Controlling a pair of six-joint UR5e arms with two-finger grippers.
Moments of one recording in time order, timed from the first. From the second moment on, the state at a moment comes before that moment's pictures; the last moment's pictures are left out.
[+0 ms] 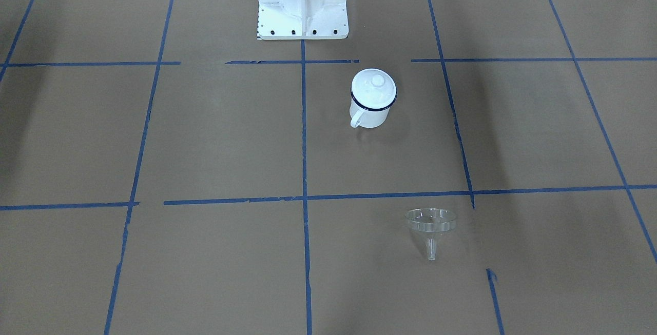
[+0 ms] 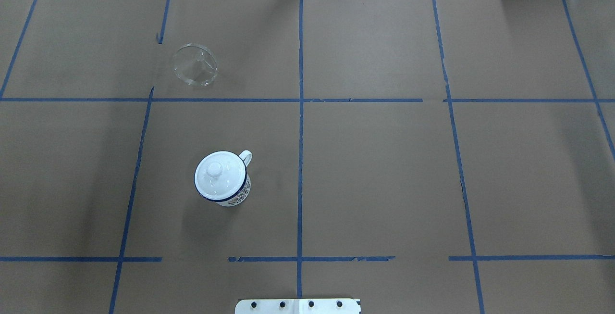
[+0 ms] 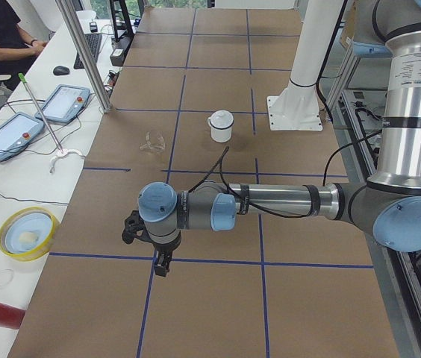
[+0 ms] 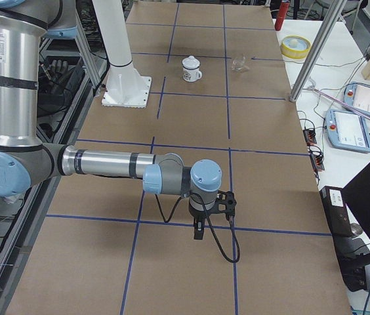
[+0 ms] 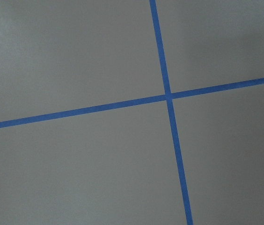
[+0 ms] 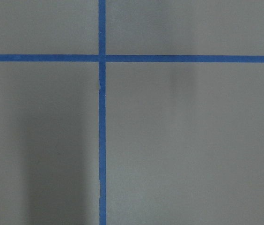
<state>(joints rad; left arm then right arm) -1.63 -1.60 -1.56 -1.57 -2.36 0.21 1.57 -1.68 1.66 -1.57 2.29 0.01</state>
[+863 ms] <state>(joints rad) -1.60 -1.69 -1.69 -1.54 -2.28 0.10 1.57 -1.68 1.66 -1.57 2.29 0.01</state>
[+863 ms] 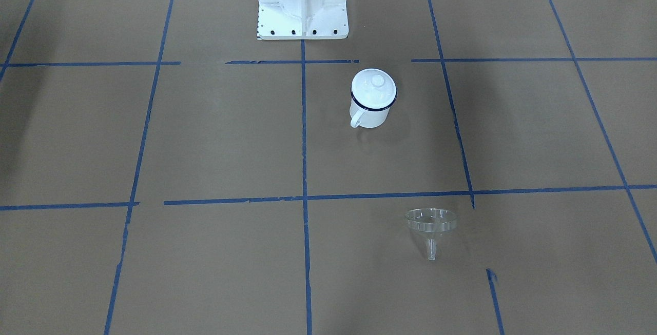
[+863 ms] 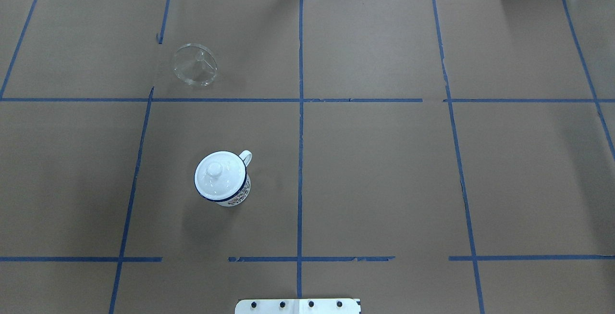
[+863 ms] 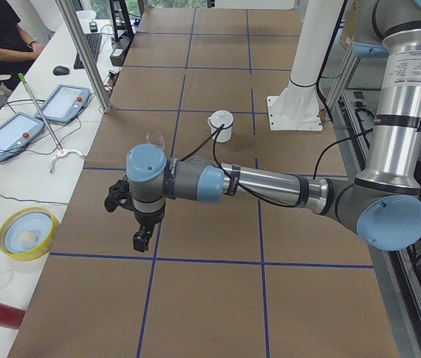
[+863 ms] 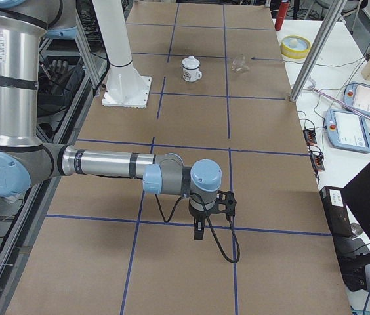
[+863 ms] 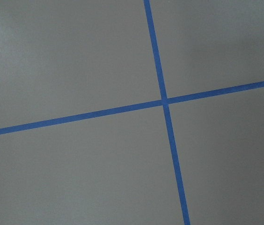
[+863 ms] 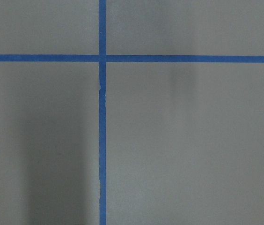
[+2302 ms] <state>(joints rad) -0.84 -1.87 -2.14 -1.49 -2.06 -0.85 1.57 -1.68 1.66 -1.57 2.29 0.01</state>
